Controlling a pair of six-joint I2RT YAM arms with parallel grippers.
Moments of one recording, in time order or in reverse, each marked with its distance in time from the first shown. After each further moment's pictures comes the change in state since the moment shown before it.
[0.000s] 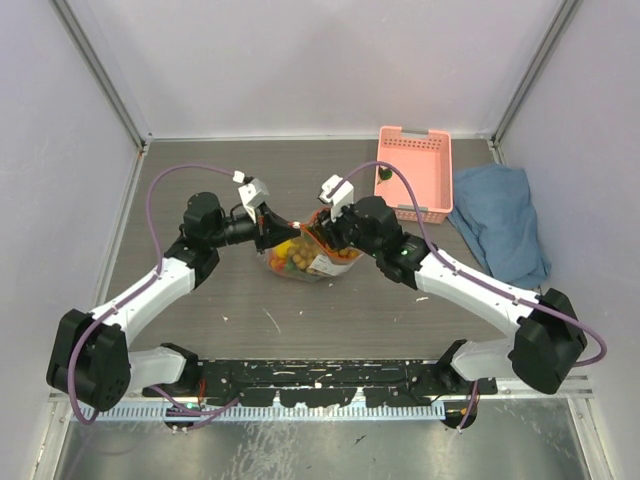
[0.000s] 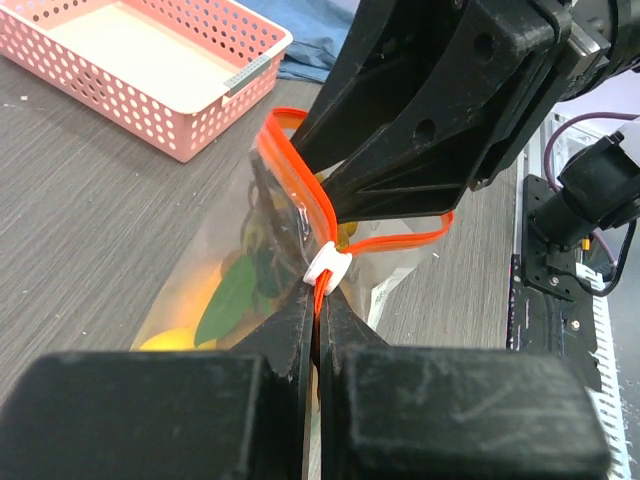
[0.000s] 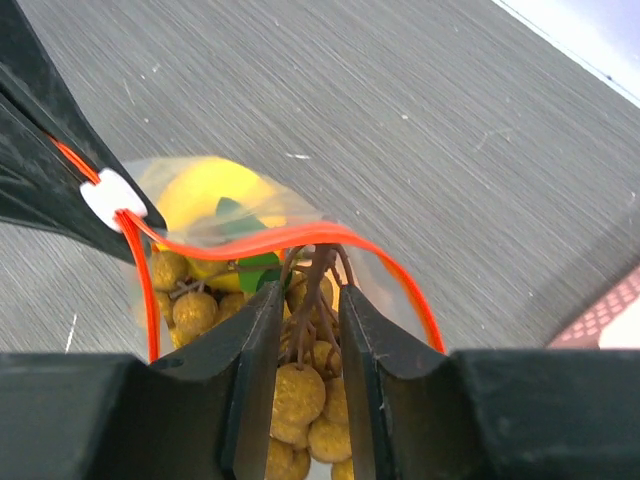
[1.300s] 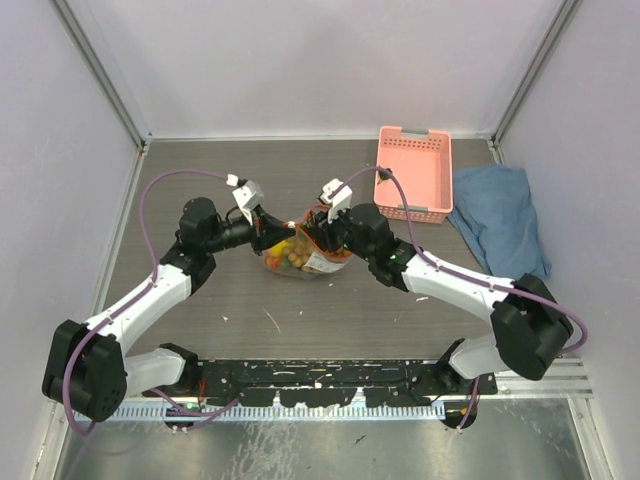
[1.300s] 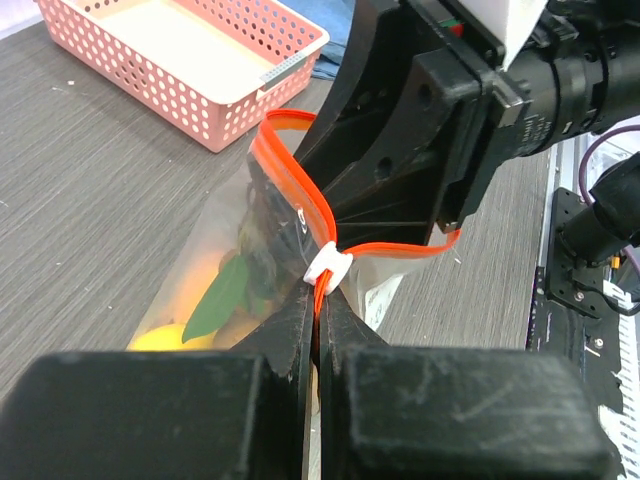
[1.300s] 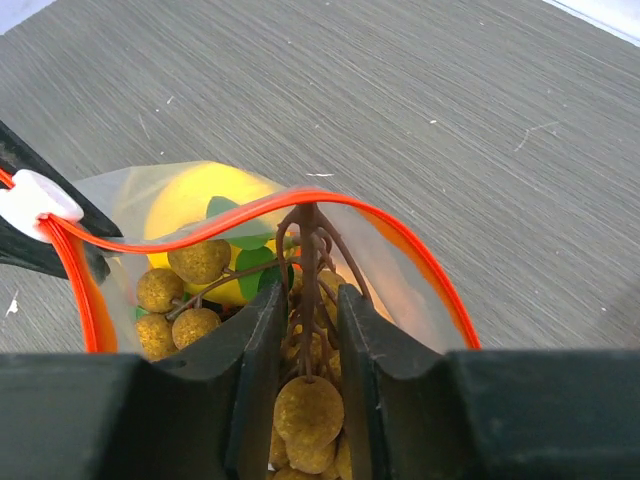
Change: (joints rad) left arm 0.006 -0.057 -0.042 -0.014 -0.088 -0.004; right arm -0.001 0.096 -0.092 0.266 -0.017 0.120
